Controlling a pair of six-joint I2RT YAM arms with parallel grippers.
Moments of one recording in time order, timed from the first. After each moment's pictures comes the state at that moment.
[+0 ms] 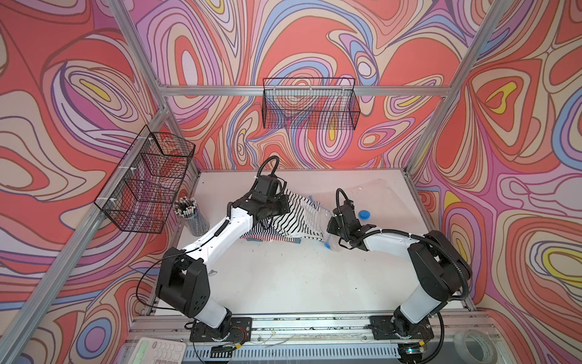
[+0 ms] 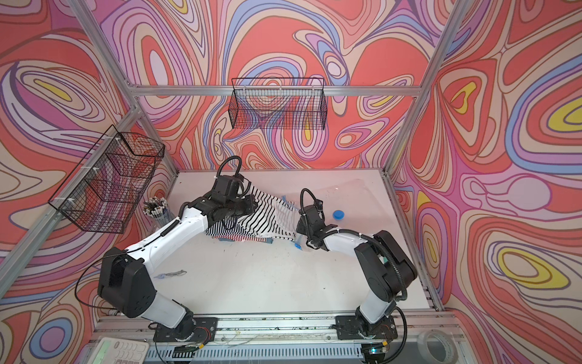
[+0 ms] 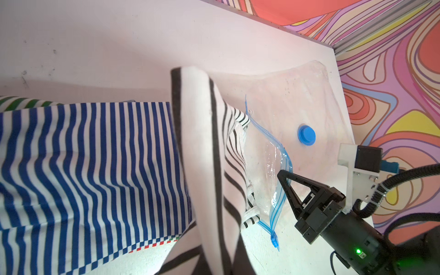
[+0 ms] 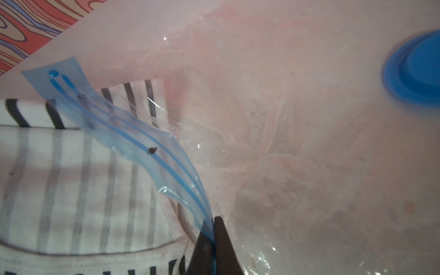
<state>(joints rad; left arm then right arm) -0.46 1.54 1.27 -0.49 0.12 -0.57 0.53 1.68 0.86 0.01 0.21 0.72</state>
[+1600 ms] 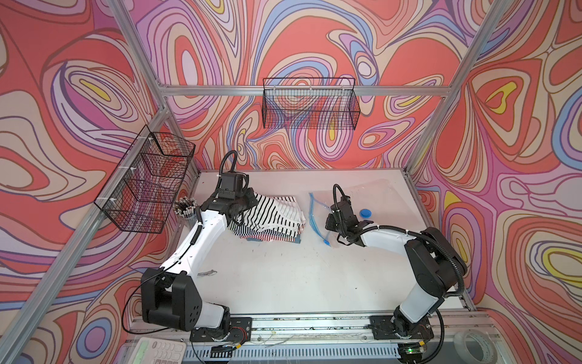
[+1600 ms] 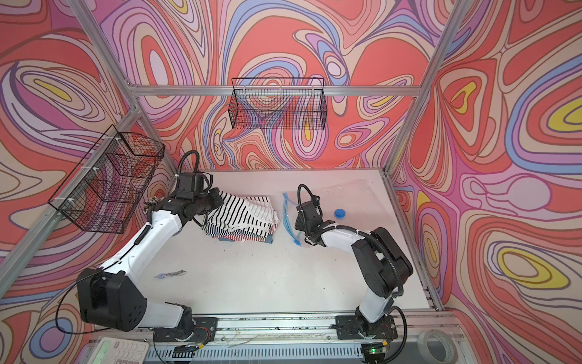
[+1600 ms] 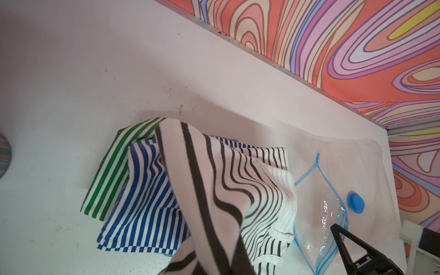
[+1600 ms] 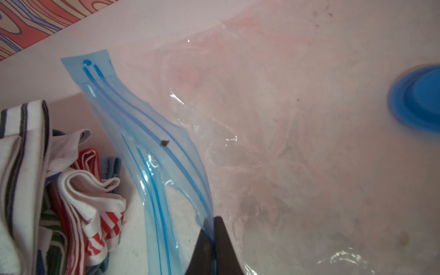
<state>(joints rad) -0.17 1.43 1.22 -0.55 0.03 -0.58 0.53 1.72 0.94 -0.02 0.24 0.64</state>
